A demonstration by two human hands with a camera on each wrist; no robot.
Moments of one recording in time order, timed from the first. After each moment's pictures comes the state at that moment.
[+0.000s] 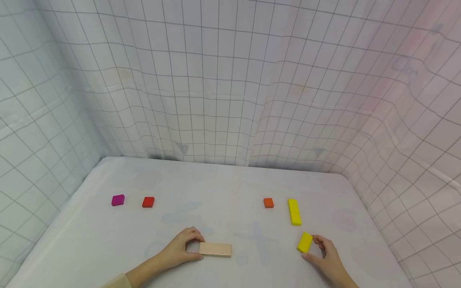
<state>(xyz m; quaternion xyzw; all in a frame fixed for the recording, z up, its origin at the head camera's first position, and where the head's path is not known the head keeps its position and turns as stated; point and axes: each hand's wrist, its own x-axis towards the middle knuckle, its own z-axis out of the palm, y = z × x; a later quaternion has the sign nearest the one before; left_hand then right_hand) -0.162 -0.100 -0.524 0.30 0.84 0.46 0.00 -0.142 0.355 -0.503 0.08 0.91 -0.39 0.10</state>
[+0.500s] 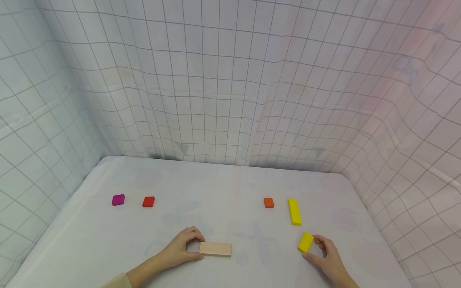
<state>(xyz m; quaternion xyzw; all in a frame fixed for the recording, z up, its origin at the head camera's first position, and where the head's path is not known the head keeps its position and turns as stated) -0.162 -0.100 -0.526 0.31 0.83 0.46 -0.02 -0.140 0.354 -0.502 0.09 0.91 -0.39 0.09</state>
